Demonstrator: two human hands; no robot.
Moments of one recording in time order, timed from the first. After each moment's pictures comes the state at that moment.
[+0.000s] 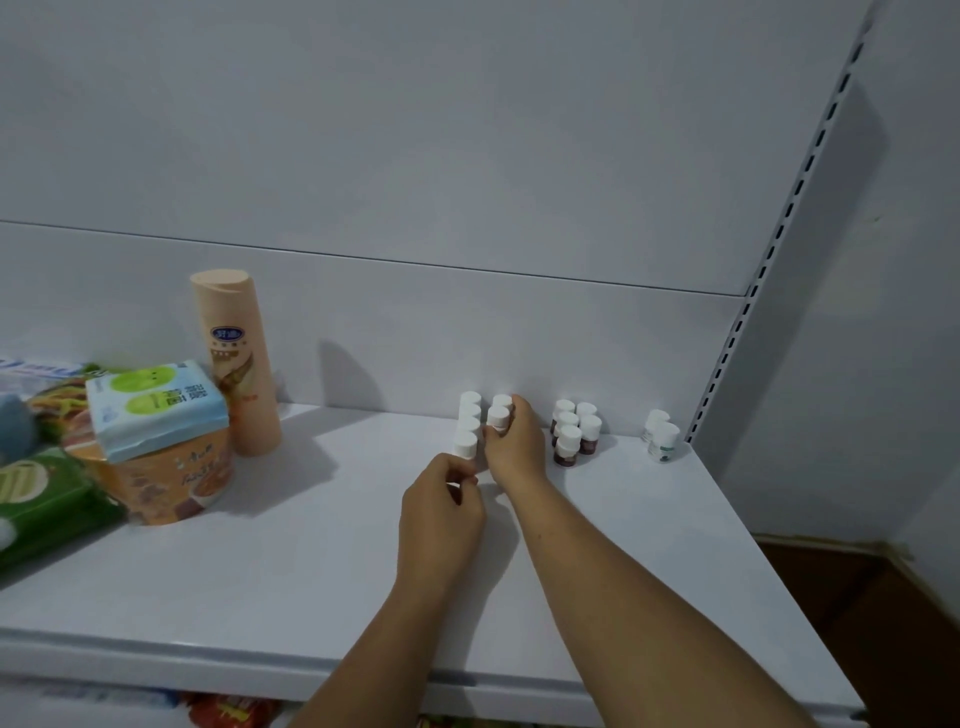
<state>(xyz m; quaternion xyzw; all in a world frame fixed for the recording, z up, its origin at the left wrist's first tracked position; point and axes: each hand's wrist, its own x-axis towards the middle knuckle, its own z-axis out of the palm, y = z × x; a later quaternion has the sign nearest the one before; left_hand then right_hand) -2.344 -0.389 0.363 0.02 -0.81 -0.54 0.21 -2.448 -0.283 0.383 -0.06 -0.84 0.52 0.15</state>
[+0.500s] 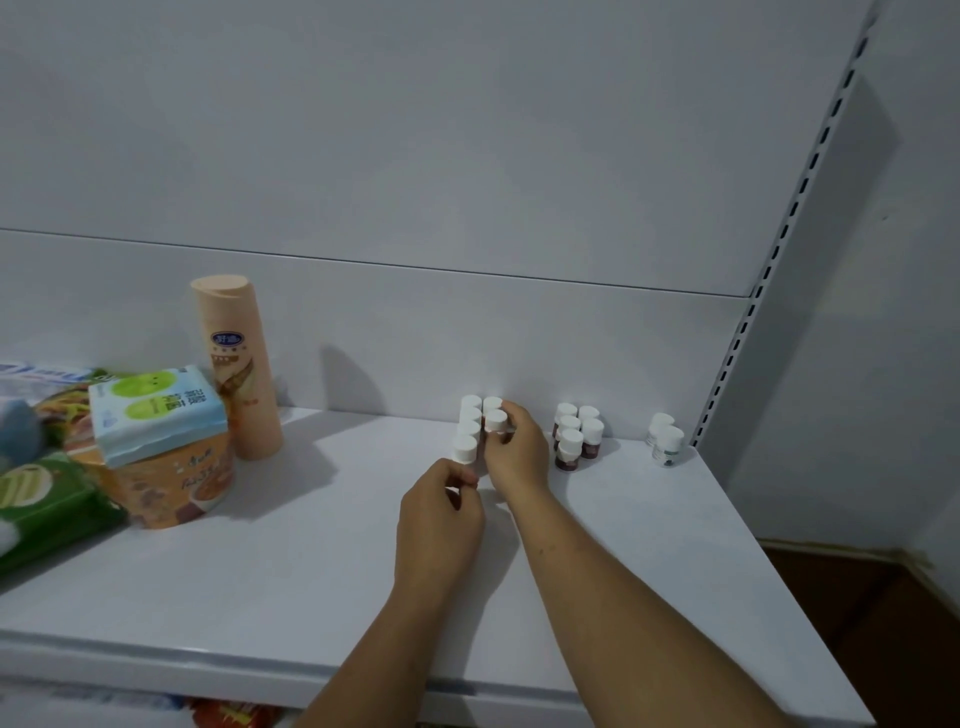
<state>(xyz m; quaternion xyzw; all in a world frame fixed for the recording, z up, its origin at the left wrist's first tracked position) -2.342 -0.387 0.367 0.03 -0.82 -0.53 0.21 -2.447 -0.281 0.376 -0.04 -0.82 0.54 0.19</state>
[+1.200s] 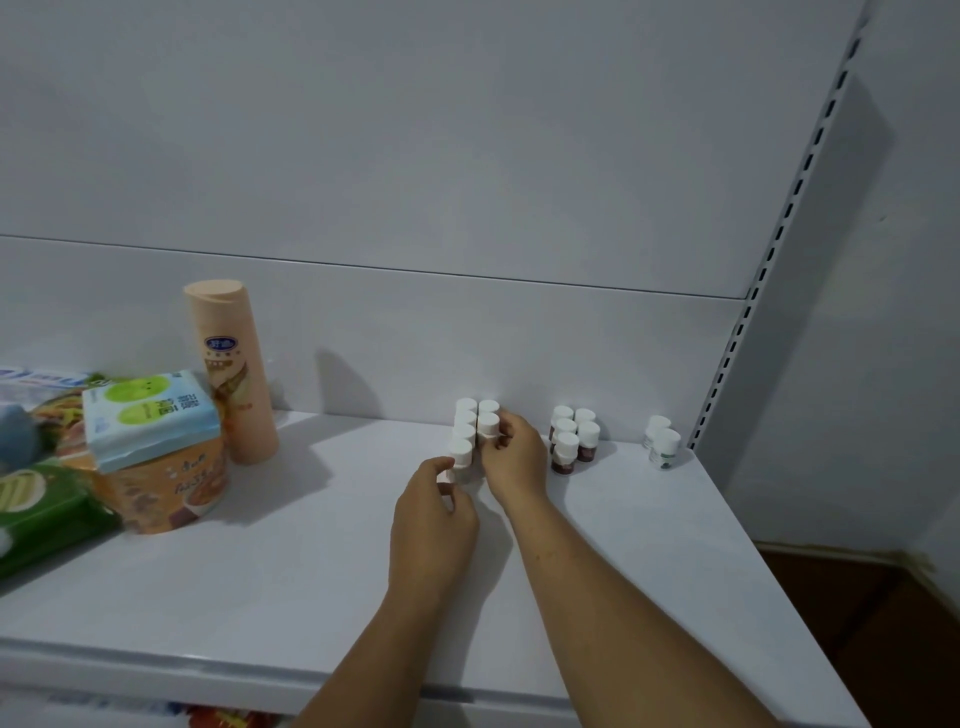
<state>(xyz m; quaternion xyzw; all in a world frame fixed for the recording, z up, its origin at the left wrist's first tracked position) -2.345 -0.384 0.367 0.05 -0.83 -0.52 0.21 -2.451 -0.281 0.369 -0.05 -0.82 0.54 0.19</state>
